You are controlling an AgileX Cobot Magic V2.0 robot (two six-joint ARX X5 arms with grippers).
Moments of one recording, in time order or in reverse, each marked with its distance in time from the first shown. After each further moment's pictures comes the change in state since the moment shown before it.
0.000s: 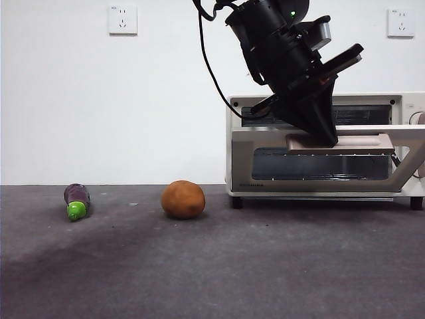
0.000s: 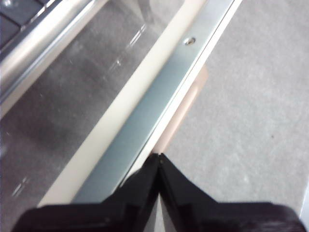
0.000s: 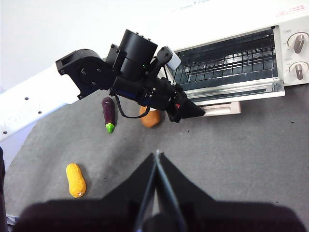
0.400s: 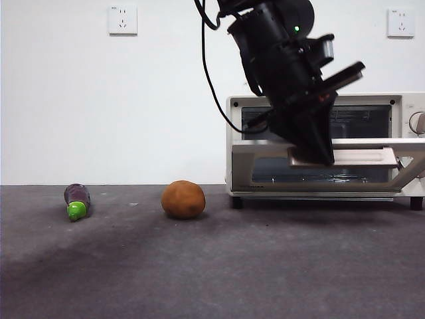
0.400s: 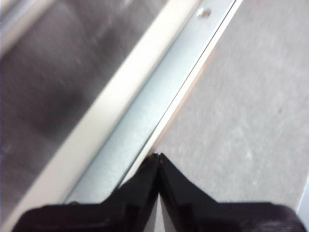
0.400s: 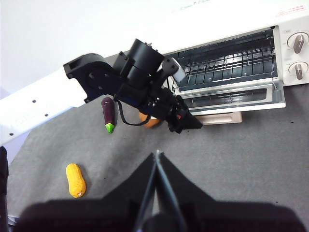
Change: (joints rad) left arm -0.013 0.028 -0.005 -0.077 -0.015 -0.006; right arm 0.000 0.000 0.000 0.000 0.001 0.000
